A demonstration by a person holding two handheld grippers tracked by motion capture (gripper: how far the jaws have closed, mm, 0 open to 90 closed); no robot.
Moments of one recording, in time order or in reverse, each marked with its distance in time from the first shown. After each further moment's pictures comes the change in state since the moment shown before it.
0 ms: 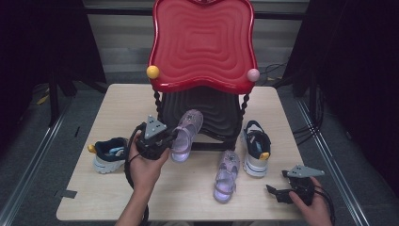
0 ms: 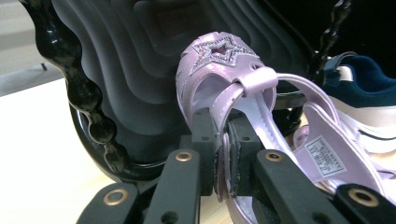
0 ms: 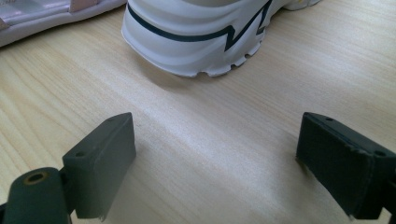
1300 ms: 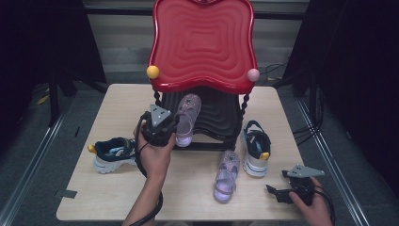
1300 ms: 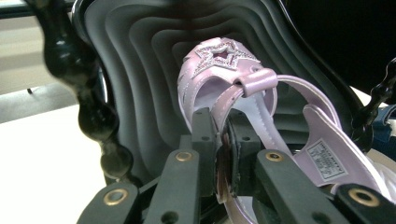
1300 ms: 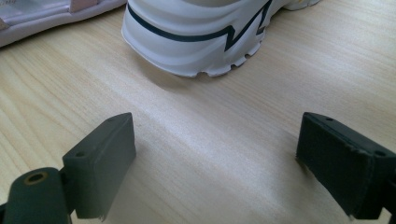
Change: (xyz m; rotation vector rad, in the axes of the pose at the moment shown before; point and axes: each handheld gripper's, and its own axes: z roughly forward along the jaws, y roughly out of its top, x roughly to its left) left arm -0.001 0.025 0.020 -0.081 0.145 -0.049; right arm 0.000 0.000 0.000 0.000 0.001 0.001
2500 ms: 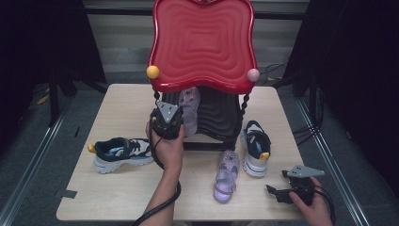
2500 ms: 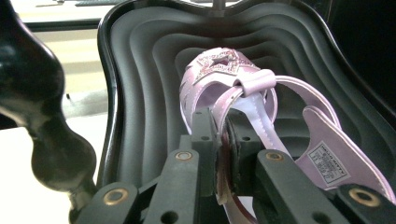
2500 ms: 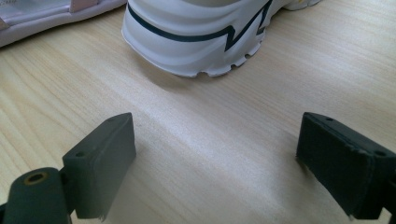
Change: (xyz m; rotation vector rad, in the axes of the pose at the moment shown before) left arm -0.010 -0.004 0.040 -0.107 0.149 -0.082; right arm 0.000 0.000 0.000 -0.002 0.001 -0.004
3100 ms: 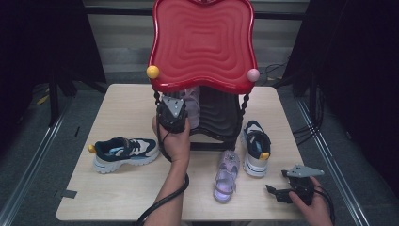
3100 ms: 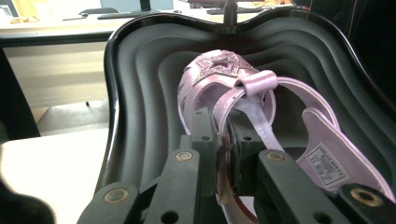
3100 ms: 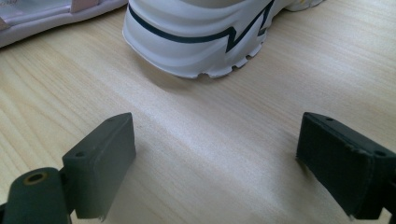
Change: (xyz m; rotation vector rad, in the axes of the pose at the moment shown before) left arm -0.013 0.007 0.020 -0.039 0.081 0.018; right arm 0.000 0.001 0.001 0.002 0.003 -0.003
